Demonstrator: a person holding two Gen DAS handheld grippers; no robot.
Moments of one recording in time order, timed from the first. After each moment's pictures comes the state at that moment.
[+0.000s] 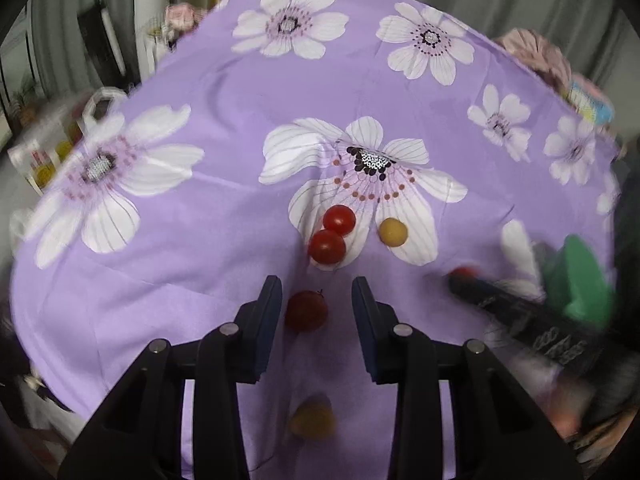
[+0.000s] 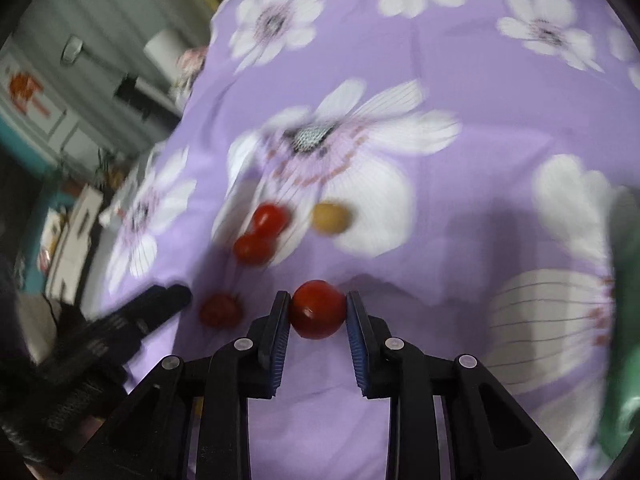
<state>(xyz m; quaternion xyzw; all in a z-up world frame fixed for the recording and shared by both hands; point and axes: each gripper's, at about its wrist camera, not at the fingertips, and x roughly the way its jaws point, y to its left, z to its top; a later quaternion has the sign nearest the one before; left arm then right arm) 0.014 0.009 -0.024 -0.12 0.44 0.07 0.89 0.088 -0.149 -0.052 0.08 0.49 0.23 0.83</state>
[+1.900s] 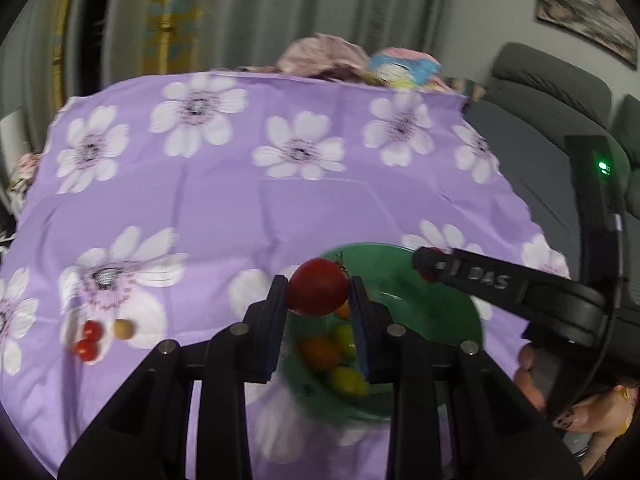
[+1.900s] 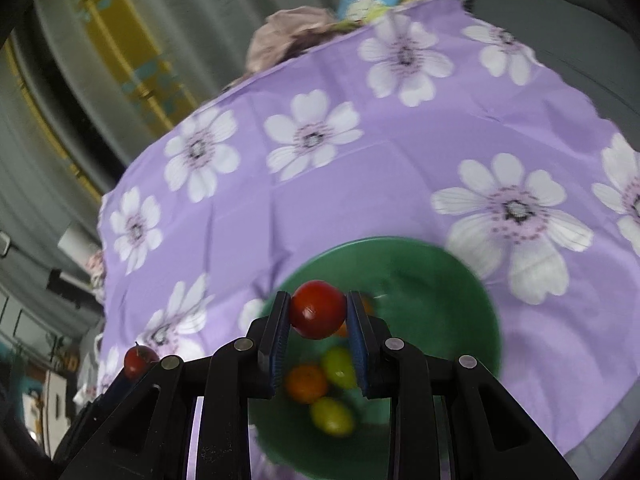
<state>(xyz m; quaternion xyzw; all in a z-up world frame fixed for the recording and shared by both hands) 0.022 -0.218 0.057 -0.03 0.32 -0.17 0.93 0.047 -0.366 0.027 0.22 0.36 -0.02 0.91</state>
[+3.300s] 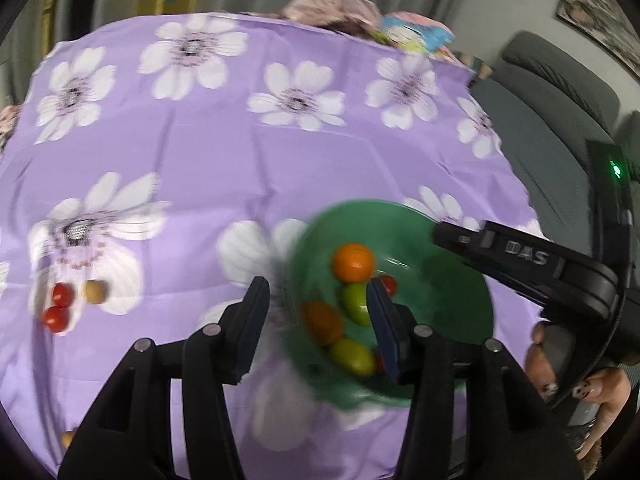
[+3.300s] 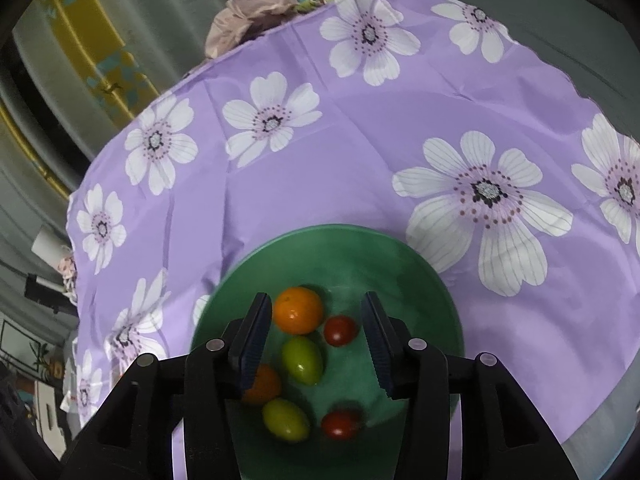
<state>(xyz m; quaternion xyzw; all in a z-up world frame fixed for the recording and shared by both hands) 0.046 -0.190 0.026 -0.07 0.40 -0.18 0.90 0.059 -0.376 0.011 0.22 0.39 -0.05 0.89</state>
